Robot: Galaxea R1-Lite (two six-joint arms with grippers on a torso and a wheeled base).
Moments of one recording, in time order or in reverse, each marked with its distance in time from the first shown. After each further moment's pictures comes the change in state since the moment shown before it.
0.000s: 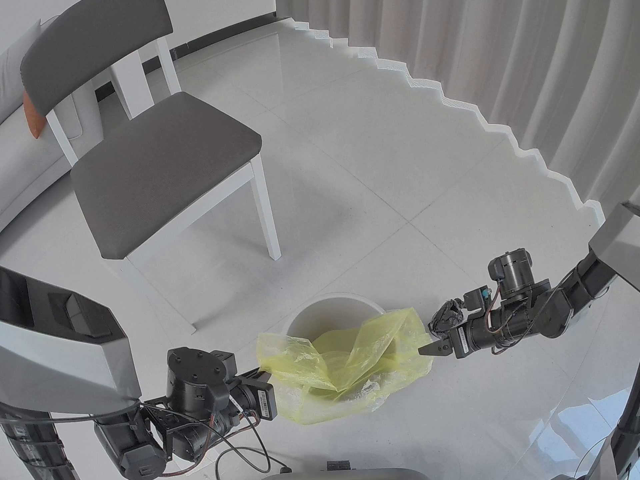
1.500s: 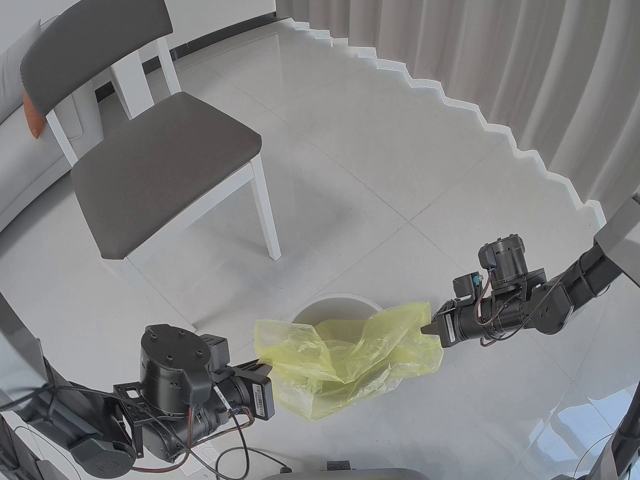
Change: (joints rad) left arm -0.066 -0.318 -0.098 0.426 0.004 -0.004; right arm 0.077 -0.050 -0.046 0.004 -0.029 0.104
